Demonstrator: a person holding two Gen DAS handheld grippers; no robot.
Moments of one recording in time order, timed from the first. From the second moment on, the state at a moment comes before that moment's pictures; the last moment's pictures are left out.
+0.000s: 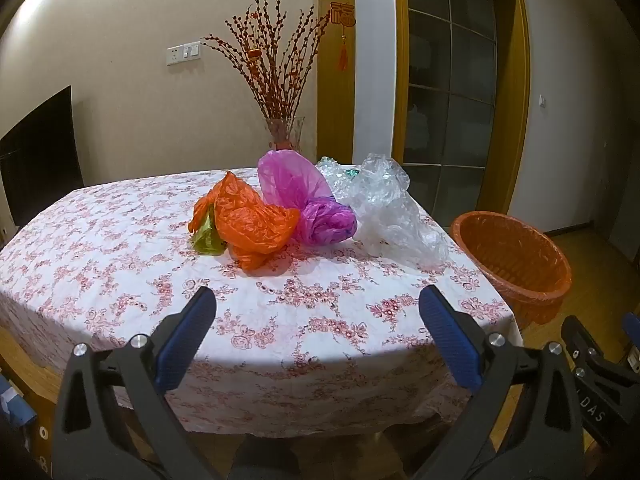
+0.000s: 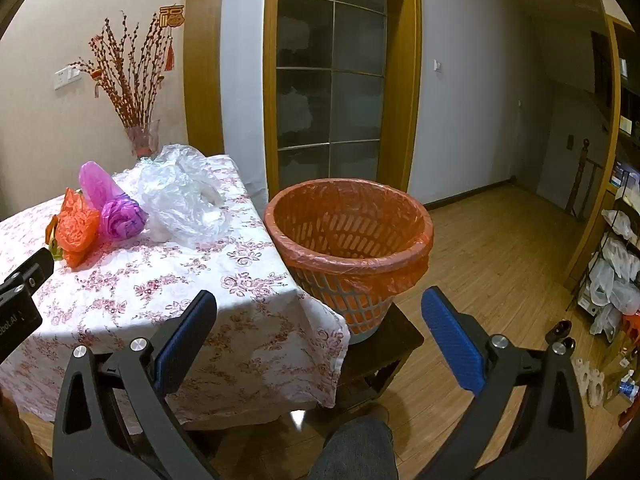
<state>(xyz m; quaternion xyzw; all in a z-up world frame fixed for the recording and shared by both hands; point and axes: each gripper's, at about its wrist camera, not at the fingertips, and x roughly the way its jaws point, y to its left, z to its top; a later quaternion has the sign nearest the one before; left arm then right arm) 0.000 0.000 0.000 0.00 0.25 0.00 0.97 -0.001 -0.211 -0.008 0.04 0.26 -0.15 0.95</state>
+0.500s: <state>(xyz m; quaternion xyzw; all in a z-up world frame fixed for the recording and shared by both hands) 0.000 0.000 0.000 0.00 0.25 0.00 0.97 -0.001 -0.210 -0.007 0.04 0.26 -0.15 0.95</state>
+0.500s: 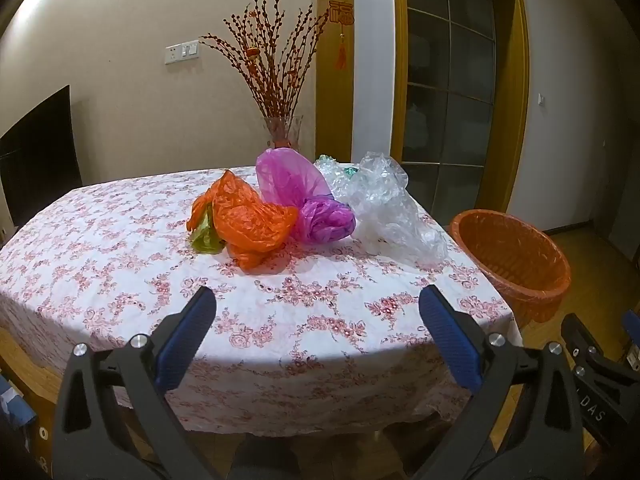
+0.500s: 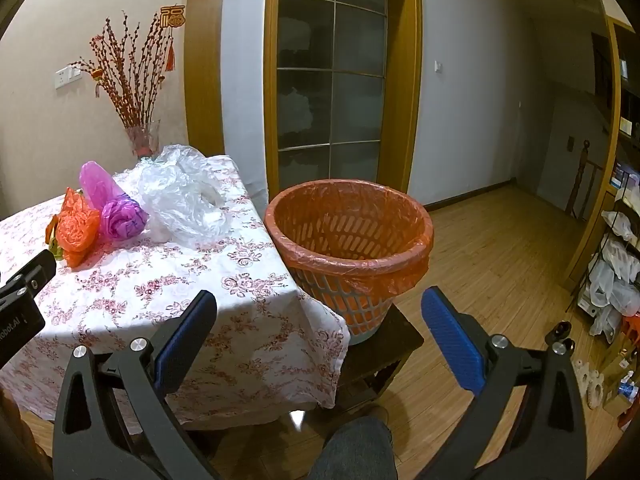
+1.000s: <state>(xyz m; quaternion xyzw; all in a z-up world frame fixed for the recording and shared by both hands) -0.001 -0.001 0.000 0.00 0.25 0.00 0.97 -0.001 -0.211 -0.007 0.04 0.26 -0.15 0.95</state>
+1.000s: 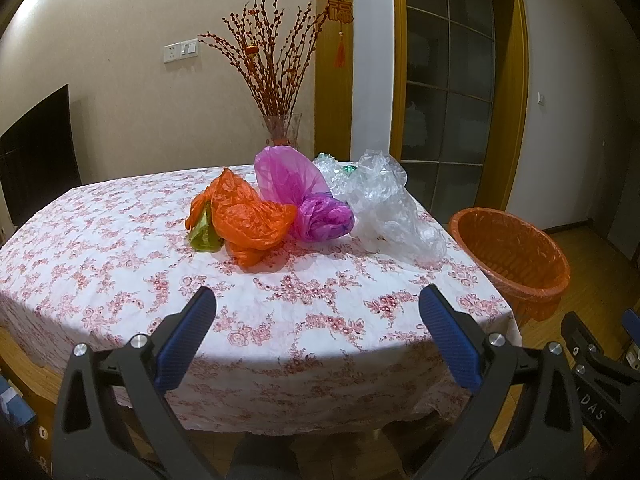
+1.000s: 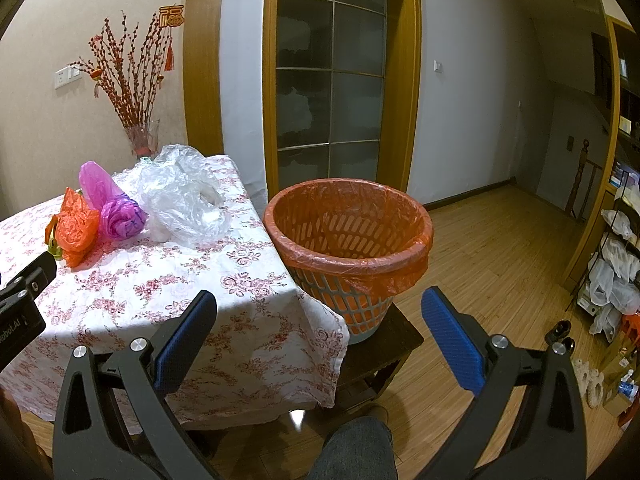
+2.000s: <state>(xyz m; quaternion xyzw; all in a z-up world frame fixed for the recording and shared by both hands) -0.005 0.002 0.000 0.00 0.25 0.00 0.97 -0.001 -0.213 -0.008 0.04 0.26 -0.15 0.95</state>
